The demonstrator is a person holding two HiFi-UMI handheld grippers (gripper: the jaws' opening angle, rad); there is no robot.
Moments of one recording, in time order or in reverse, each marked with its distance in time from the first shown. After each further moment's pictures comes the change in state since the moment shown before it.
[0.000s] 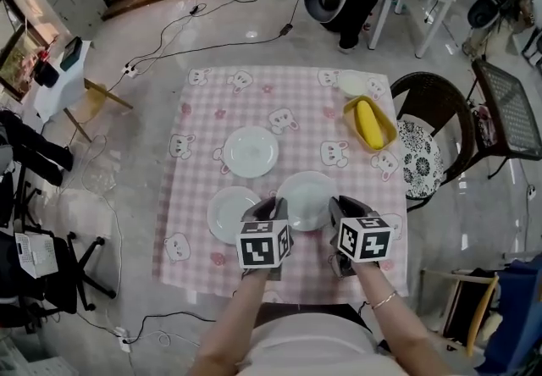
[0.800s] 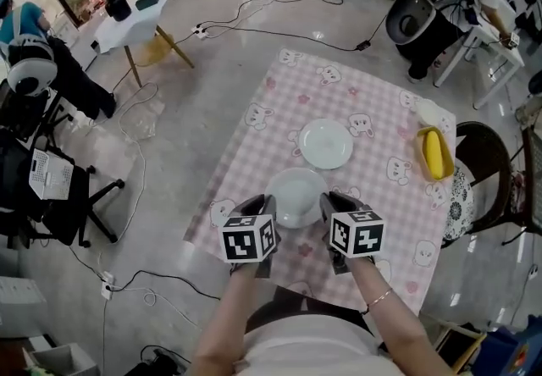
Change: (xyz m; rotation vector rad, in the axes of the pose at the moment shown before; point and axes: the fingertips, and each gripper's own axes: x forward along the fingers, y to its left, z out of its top) left arm -0.113 0.163 -0.039 -0.262 -0.105 0.240; right arm 0.061 0.191 -0.017 -0.233 0.112 0.291
